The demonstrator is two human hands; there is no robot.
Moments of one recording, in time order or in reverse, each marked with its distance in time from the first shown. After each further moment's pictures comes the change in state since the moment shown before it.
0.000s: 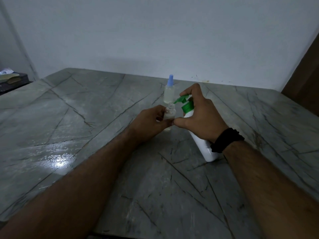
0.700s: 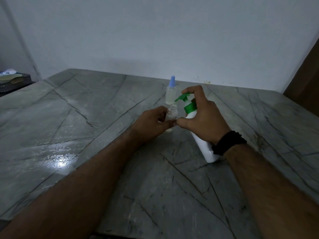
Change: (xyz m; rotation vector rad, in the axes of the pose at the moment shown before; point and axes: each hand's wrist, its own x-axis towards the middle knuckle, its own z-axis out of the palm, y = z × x) left_hand 0.002 -0.004 0.001 -0.008 -0.008 0.006; right_hand -0.002 0.000 0.000 -0.028 0.020 -0.003
